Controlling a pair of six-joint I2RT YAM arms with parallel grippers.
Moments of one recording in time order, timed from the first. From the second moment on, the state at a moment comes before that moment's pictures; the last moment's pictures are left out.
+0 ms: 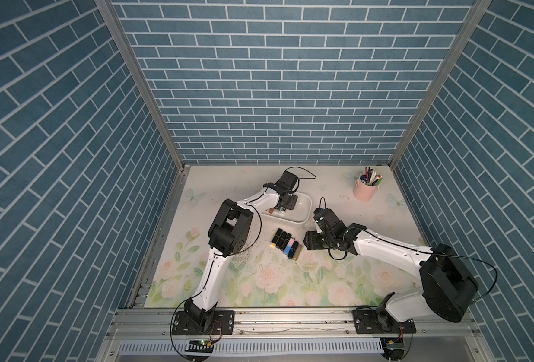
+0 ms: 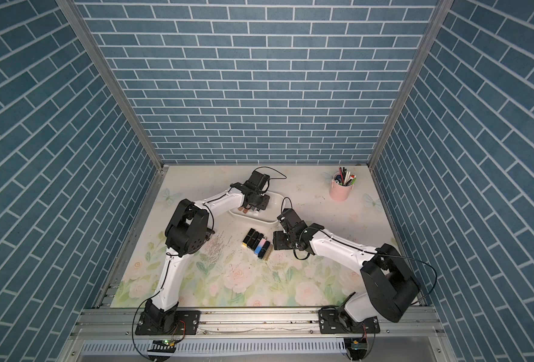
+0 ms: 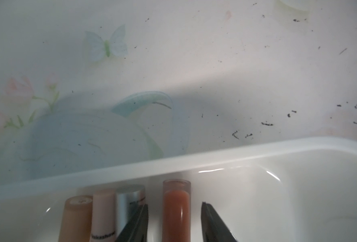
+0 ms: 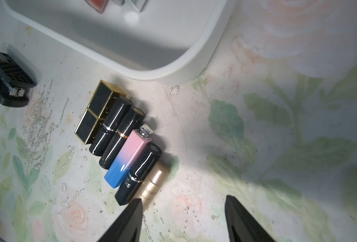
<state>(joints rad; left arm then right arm) -0.59 2.29 1.81 -0.51 -0.08 -0.13 0.78 1.46 0.85 -0.41 -0.03 0.58</state>
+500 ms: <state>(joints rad) -0.59 2.10 1.69 -0.50 -0.02 -0.16 0.89 1.59 0.92 -0.43 -0.03 0.65</state>
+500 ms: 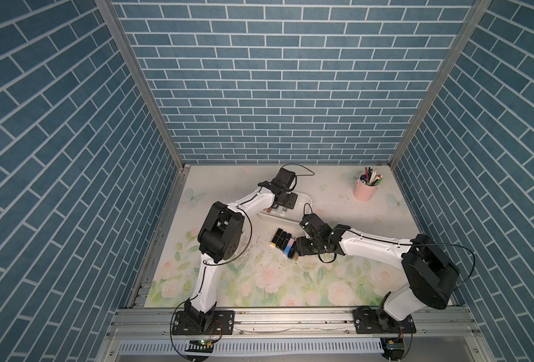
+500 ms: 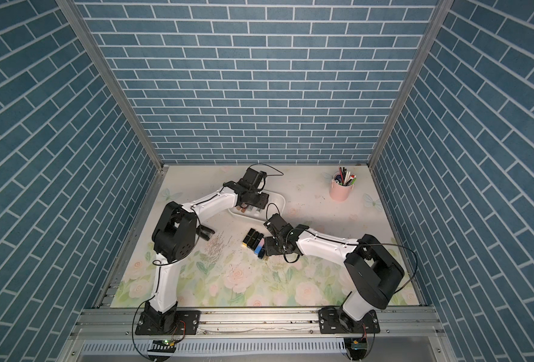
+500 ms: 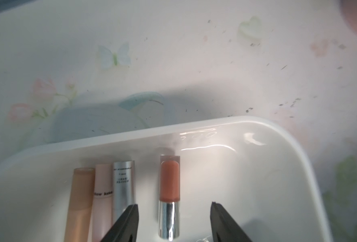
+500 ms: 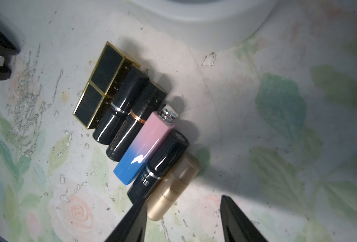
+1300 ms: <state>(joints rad) -0.59 1.62 1.35 -0.44 0.05 -0.24 0.94 1.69 0.98 -0.48 0.01 0.66</state>
